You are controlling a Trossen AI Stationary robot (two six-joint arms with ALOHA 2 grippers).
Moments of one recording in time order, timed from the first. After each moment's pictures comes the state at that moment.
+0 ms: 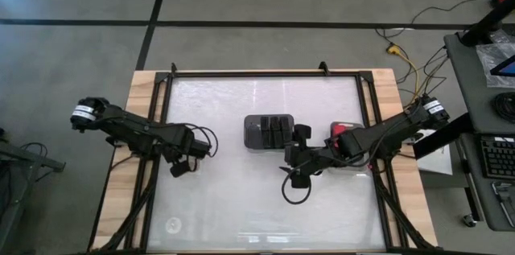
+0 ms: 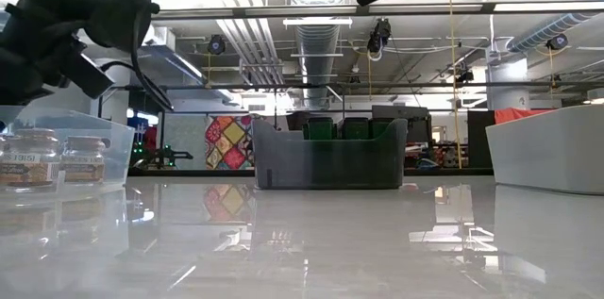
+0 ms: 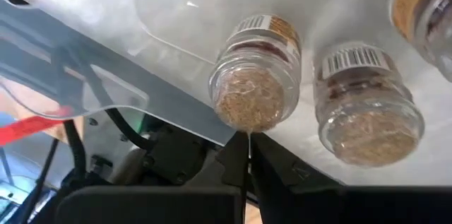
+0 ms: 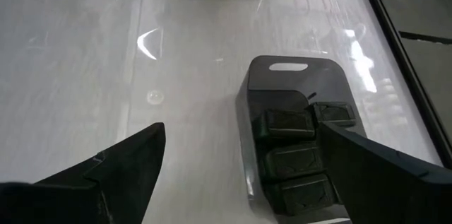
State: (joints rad) left arm -0.17 1.35 0.77 -1.37 0.04 -0.71; right arm 0.36 1.52 1.29 -0.62 0.44 0.17
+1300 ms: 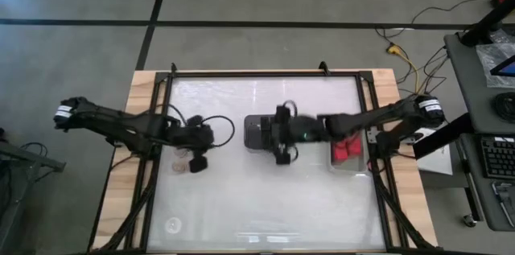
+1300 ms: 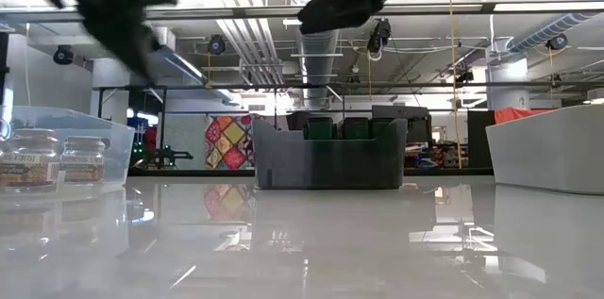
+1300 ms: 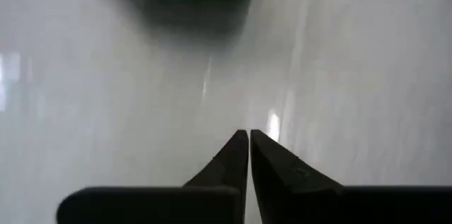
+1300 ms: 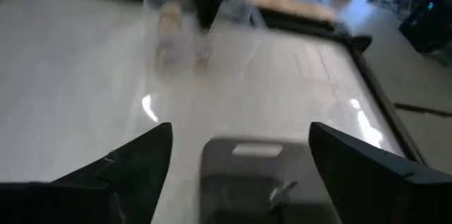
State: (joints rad) left arm -0.17 1.08 0.80 -0.74 -0.18 -0.31; right arm 0.08 1.54 1.07 0.00 0.18 -0.16
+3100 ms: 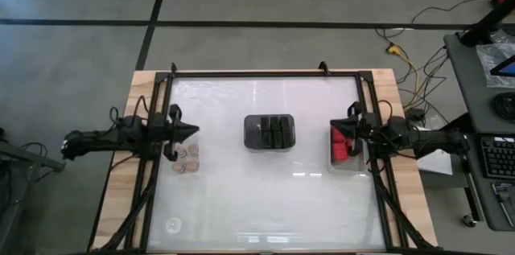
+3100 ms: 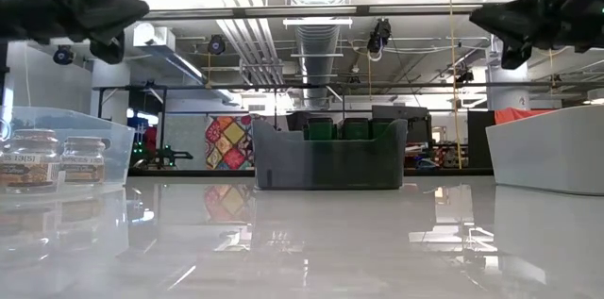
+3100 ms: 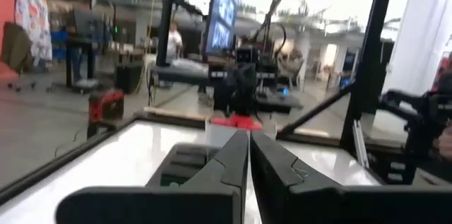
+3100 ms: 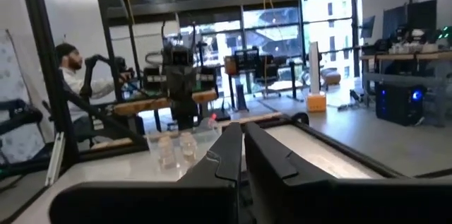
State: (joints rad) left arm 0.02 0.01 0.10 0.06 -0.07 -0.12; right arm -0.01 0.03 0.01 0.21 0.15 0.09
